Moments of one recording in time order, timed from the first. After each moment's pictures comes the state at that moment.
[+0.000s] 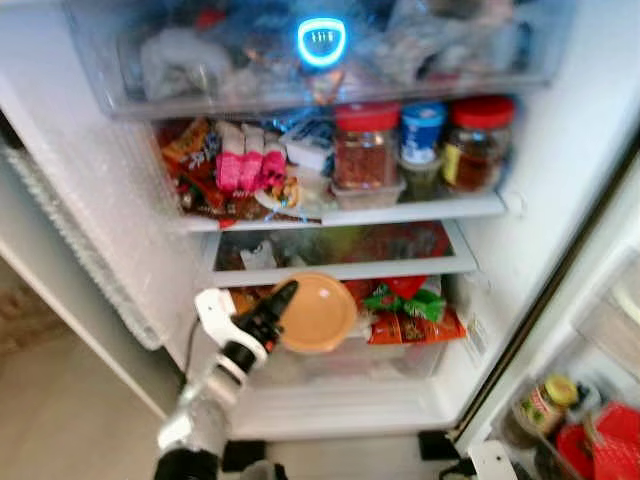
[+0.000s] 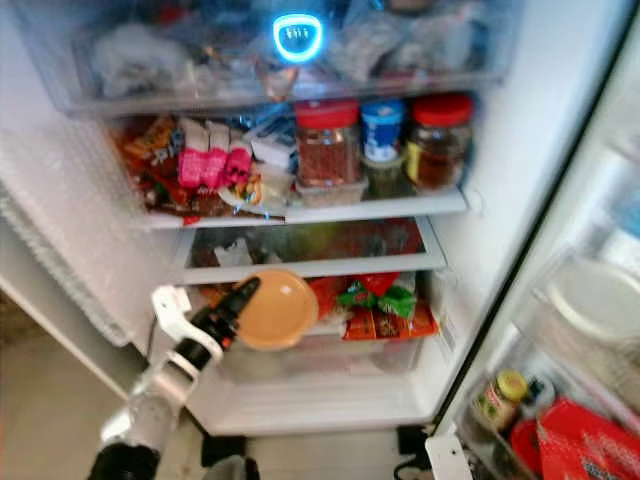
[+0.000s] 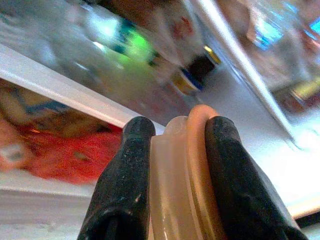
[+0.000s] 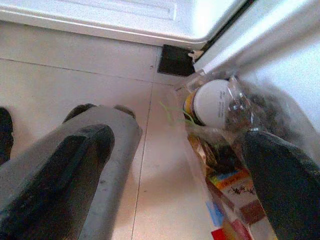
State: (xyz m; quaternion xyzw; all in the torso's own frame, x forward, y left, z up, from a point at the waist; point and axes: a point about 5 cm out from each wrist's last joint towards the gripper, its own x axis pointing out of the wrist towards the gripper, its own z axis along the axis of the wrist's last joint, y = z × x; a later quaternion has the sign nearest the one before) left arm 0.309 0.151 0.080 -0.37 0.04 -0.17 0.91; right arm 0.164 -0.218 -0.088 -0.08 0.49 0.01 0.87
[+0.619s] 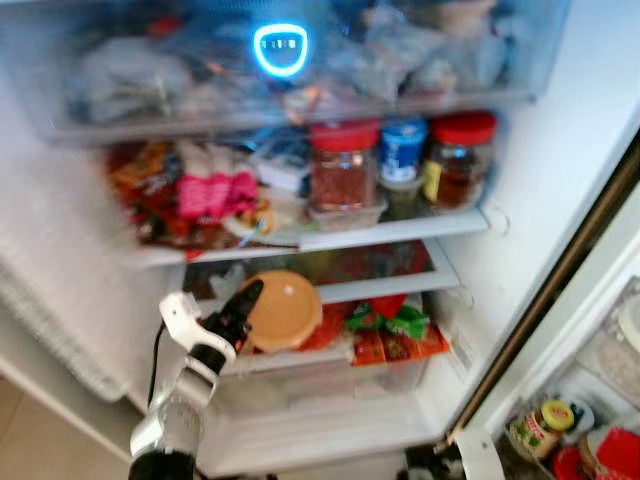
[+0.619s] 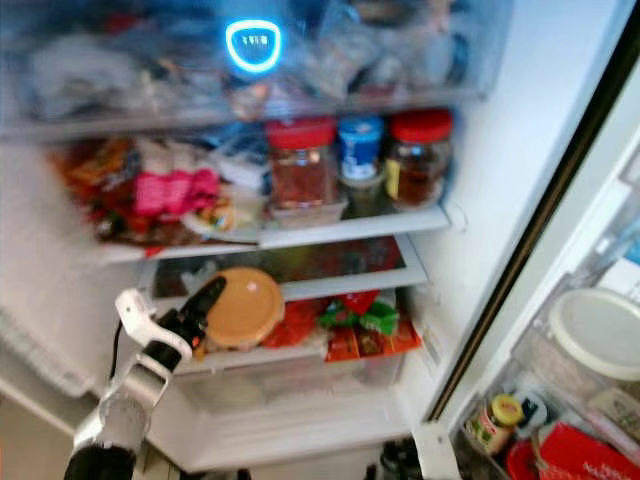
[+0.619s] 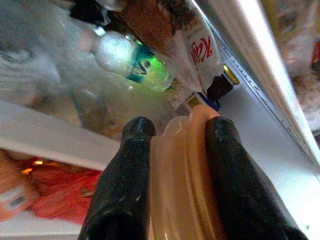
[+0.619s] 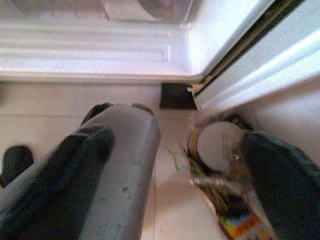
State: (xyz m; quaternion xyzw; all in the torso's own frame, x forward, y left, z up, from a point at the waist) left arm 0.309 0.172 0.075 -0.40 0.03 -0.12 0.91; right arm 0.177 -0.203 -0.084 -0.06 0.47 0.02 0.88
